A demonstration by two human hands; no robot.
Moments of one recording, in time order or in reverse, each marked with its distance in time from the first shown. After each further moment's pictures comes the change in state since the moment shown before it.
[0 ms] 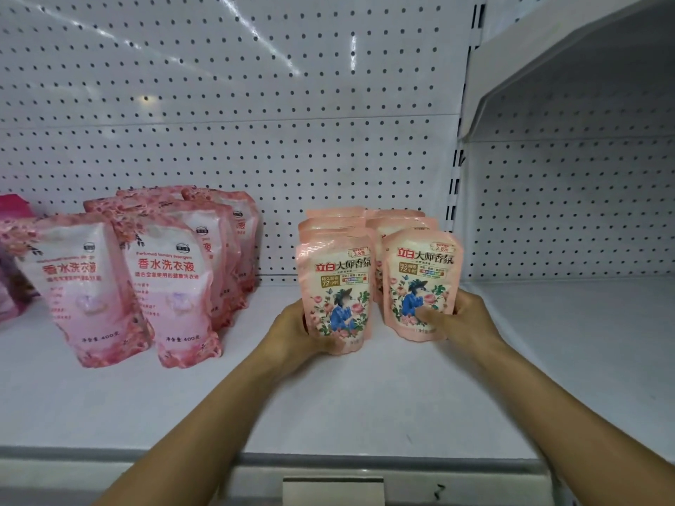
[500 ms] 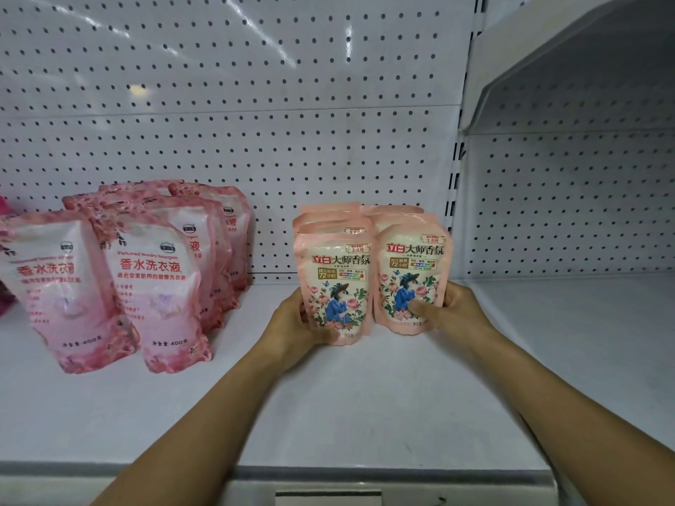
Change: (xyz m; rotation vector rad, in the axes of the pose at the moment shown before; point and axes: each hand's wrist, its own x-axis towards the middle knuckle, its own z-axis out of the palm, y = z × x) left_hand 0.025 -0.012 0.003 -0.022 0.050 0.019; right_hand 0.025 0.009 0.004 0.094 -0.104 -0.006
